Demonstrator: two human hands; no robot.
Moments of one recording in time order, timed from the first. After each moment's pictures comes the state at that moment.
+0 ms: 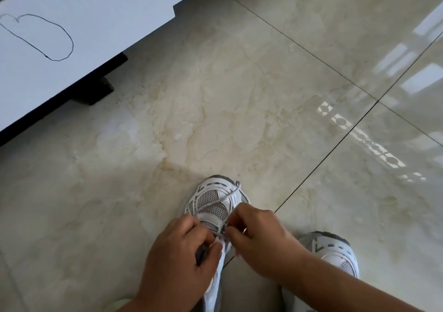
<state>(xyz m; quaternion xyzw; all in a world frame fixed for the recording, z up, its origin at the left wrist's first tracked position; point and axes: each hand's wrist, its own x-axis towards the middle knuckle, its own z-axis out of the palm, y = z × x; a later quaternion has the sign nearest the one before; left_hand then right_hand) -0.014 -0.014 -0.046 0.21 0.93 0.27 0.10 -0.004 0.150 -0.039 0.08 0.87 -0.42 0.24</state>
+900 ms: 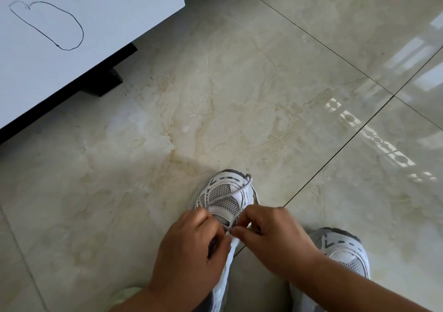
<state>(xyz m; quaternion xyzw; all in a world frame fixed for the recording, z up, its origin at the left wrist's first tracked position) -0.011 -0.014 -0.047 0.23 0.93 0.25 0.09 0.007 0.153 -0.042 0.07 0.88 -0.42 0.20</state>
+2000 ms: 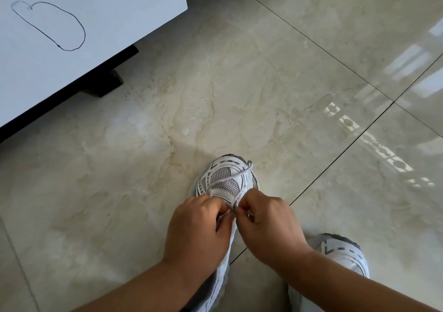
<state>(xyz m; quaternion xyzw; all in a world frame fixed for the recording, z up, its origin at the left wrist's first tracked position) -0.036 0.009 -0.048 0.16 0.95 0.26 0.10 -0.010 0.146 -0.046 0.09 0.92 -0.37 0.09</state>
